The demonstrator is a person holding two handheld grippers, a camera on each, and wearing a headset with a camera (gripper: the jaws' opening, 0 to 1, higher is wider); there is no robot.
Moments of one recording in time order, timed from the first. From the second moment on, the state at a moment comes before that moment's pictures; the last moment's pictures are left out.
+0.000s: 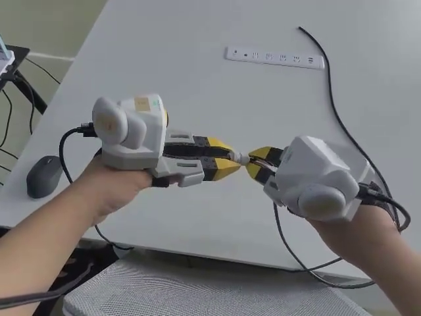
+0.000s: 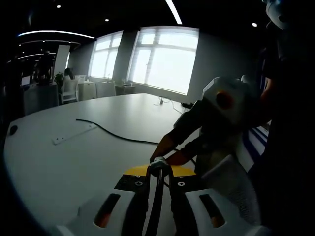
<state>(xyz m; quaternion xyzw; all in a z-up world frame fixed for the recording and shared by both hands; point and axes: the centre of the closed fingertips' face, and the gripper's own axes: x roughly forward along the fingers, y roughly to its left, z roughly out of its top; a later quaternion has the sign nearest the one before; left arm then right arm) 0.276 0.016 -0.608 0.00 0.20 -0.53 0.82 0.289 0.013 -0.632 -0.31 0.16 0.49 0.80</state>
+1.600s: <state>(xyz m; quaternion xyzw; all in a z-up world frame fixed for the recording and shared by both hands) 0.277 0.016 -0.607 -0.02 0.20 -0.52 0.83 0.303 -0.046 -0.699 -0.03 0.35 0.38 0.85</state>
